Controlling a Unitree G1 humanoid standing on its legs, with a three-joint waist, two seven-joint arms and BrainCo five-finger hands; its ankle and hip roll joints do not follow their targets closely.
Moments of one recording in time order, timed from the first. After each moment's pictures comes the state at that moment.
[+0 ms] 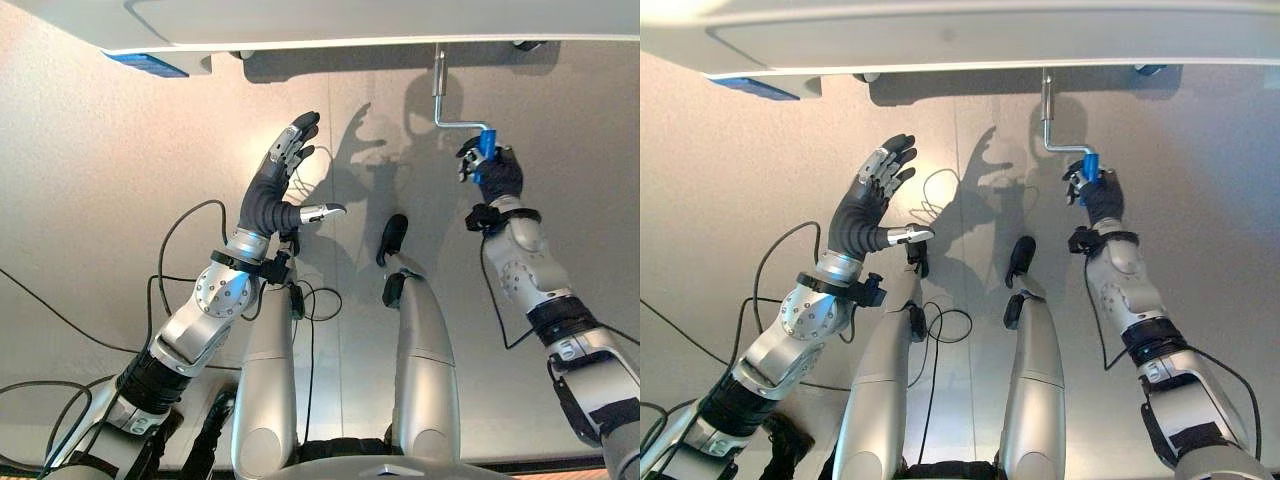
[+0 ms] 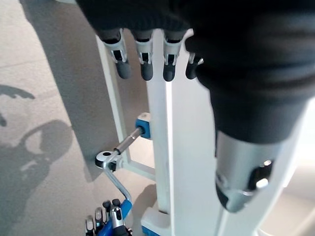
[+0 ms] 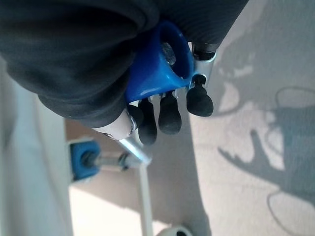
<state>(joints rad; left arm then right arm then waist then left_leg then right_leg) -0.35 0.62 -0.45 -0.30 -0.37 -0.19 0.28 -0.63 -0.62 0.28 0.51 0.81 -0.24 -0.20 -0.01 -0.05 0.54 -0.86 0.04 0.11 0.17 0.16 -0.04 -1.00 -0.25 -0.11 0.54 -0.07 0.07</state>
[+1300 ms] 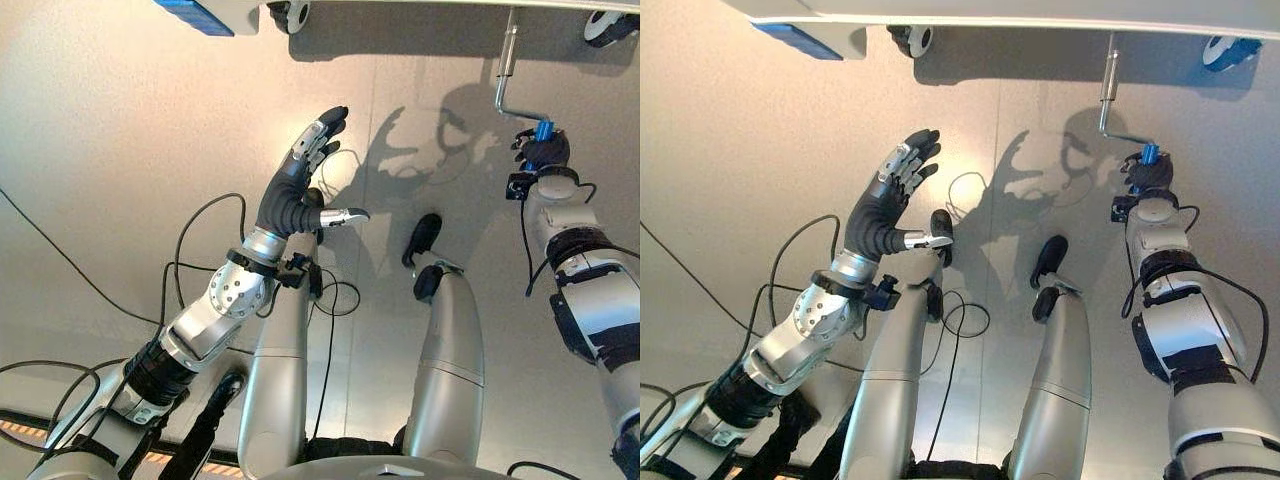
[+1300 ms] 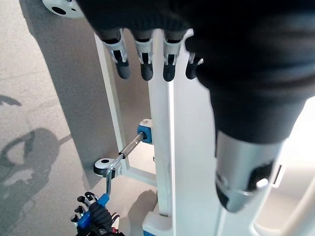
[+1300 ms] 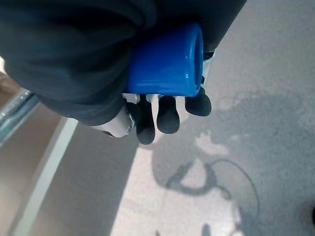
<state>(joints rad) -0.44 0.64 -0.57 -0.31 -0.39 -0.24 0.33 -1.09 -0.63 0.37 1.25 0.48 -0.08 -0.30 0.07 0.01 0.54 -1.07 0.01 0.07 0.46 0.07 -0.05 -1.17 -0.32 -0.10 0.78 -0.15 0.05</state>
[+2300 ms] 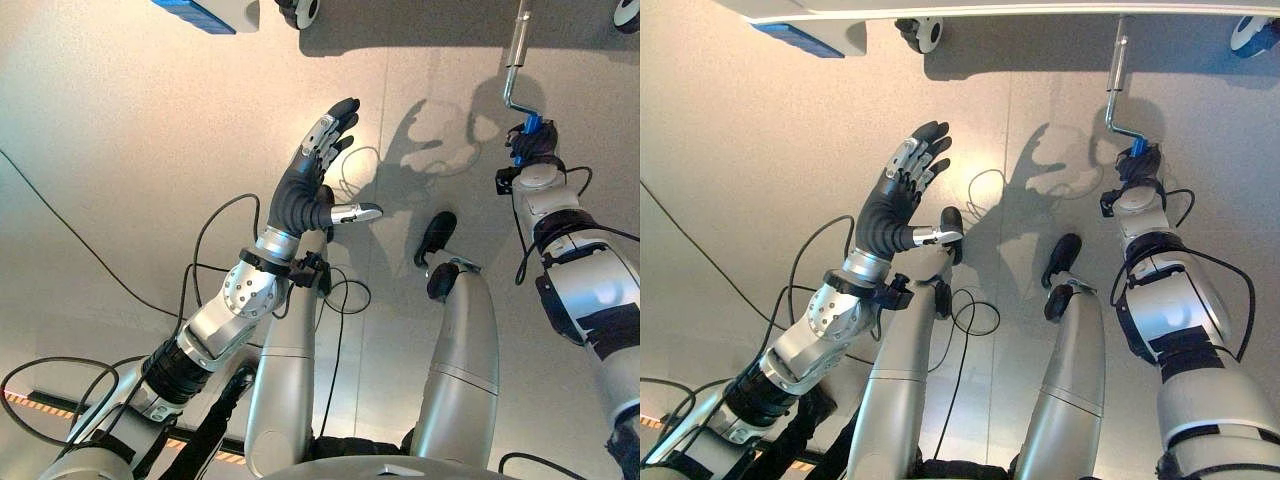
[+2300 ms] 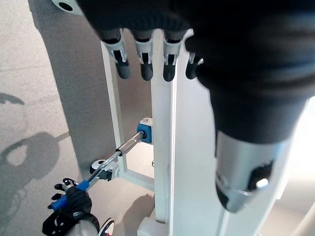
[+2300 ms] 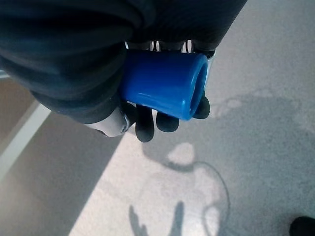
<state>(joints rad) -0.46 0.57 -0.59 -0.31 -0.41 -0.25 0.35 -1.19 -0.55 0.44 1.35 0.29 0.01 -0.36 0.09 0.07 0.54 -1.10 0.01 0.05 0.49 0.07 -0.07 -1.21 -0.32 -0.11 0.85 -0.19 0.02</state>
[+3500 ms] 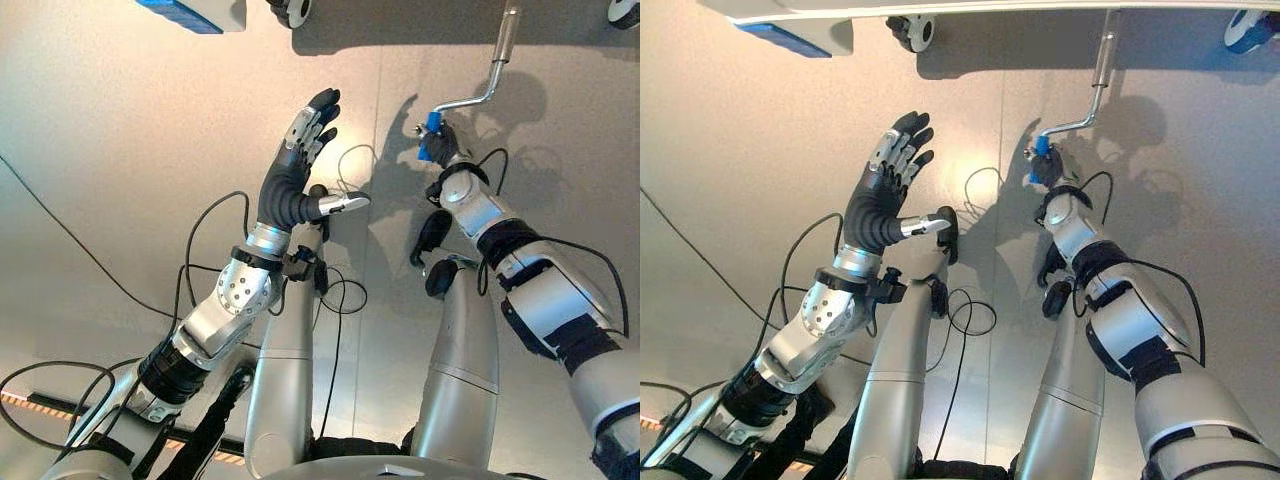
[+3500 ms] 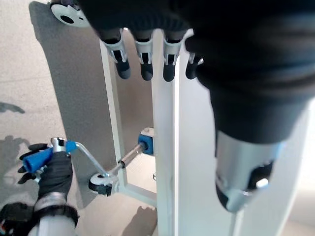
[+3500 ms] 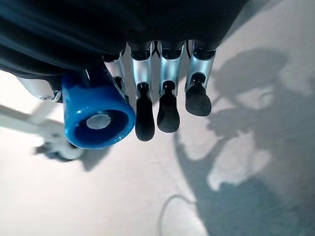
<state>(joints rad) -0.43 0.57 -0.52 -0.31 -0.41 -0.25 0.38 -1.09 -0.42 0.61 0.93 -0.02 0.10 -0.33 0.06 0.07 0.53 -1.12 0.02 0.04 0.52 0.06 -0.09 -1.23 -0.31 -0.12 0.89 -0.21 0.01</state>
